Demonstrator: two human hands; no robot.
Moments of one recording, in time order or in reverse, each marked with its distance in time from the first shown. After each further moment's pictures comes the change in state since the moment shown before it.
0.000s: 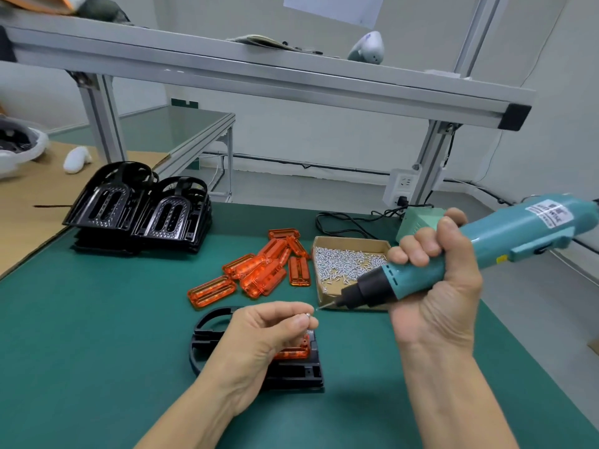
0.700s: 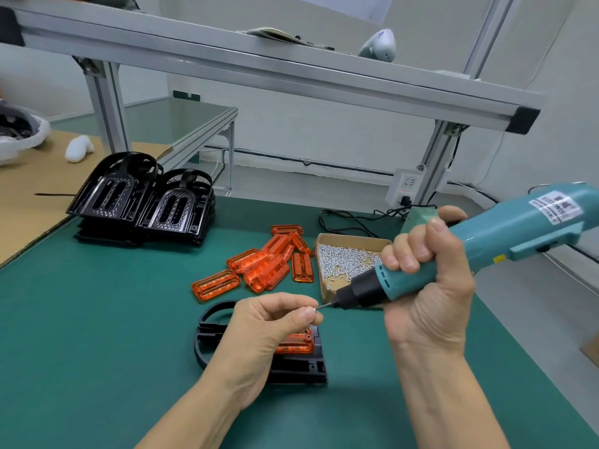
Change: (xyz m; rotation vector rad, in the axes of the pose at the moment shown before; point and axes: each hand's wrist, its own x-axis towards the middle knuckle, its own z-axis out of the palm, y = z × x) left_hand -0.004 0.002 -0.001 0.032 -0.007 0.108; right_hand -0.009 0.010 0.010 -0.116 -0.073 -0.074
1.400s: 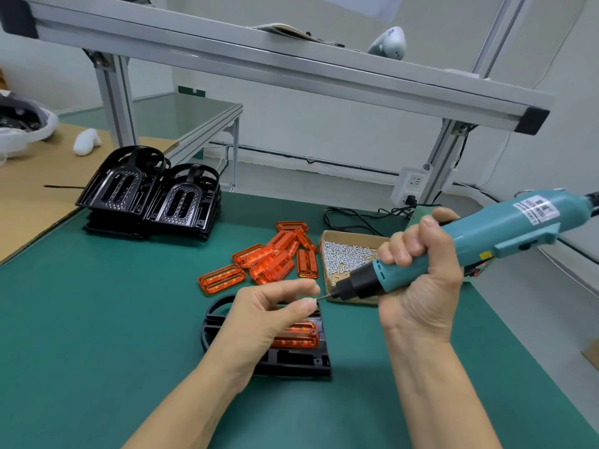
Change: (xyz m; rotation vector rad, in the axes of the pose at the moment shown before) left_hand 0.005 0.003 -0.013 0.212 -0.019 0.048; right_hand 0.006 0.016 -0.006 -0.031 0.057 0.003
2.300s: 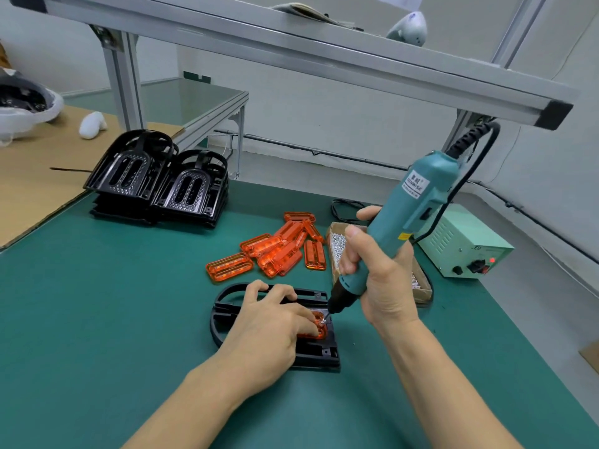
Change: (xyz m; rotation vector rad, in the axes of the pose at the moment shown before) left_hand 0.002 -0.028 -0.015 1.360 -0.213 0.283; right_hand 0.002 0.040 -0.015 -0.451 -0.296 0.114
